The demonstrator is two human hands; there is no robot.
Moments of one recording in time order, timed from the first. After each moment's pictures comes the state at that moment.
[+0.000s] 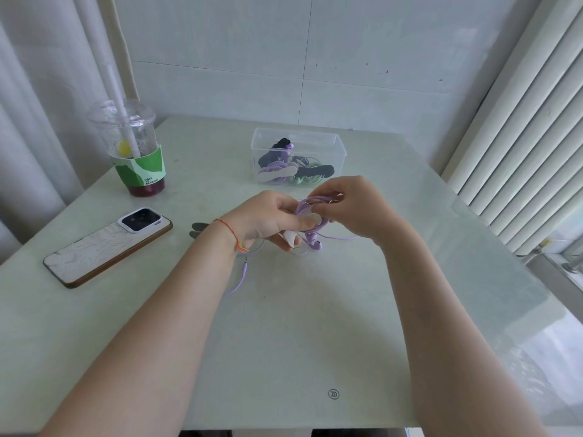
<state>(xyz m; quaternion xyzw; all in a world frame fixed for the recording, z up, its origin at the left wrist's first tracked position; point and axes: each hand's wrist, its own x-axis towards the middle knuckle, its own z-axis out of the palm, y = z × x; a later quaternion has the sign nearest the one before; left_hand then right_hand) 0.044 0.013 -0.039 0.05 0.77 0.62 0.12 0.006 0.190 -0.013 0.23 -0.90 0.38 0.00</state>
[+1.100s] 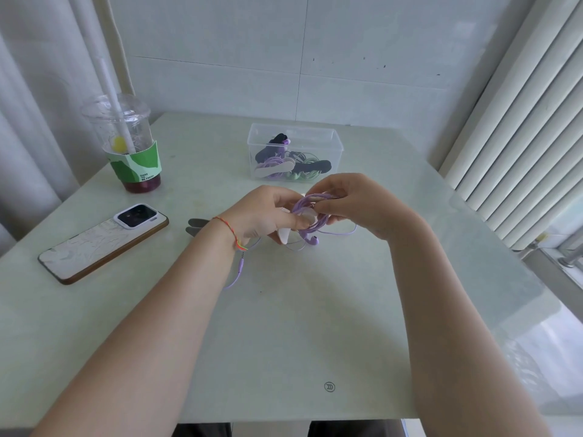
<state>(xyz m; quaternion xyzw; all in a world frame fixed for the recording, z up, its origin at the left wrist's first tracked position) 0.044 0.014 -0.043 0.07 0.80 0.59 0.08 0.001 0.203 -0.011 0.23 -0.85 0.45 -0.12</state>
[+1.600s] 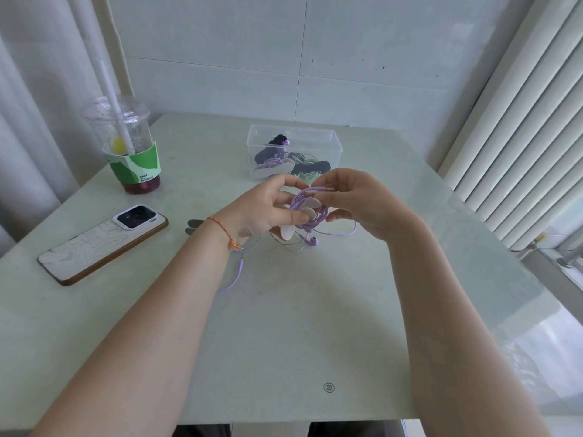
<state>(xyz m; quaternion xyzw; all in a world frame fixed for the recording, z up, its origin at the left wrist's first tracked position) 0.046 0.012 -0.038 0.10 0.76 0.64 0.07 -0.002 0.206 -0.015 0.22 -0.78 0.57 -0.14</state>
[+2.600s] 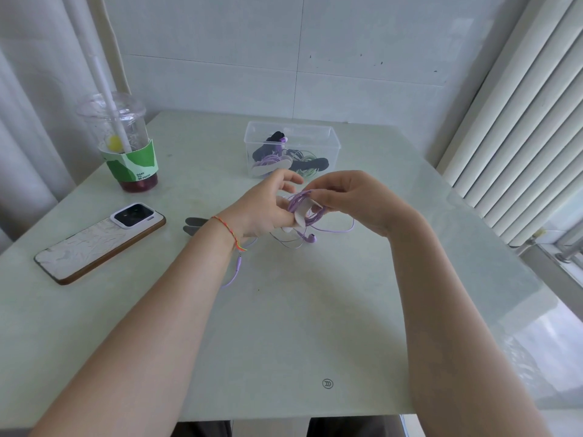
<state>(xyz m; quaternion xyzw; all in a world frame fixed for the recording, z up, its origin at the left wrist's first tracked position) 0.043 0.018 -0.043 0.09 0.81 0.59 0.02 -0.002 0.207 -0.017 0.27 -0.81 0.51 -0.12</state>
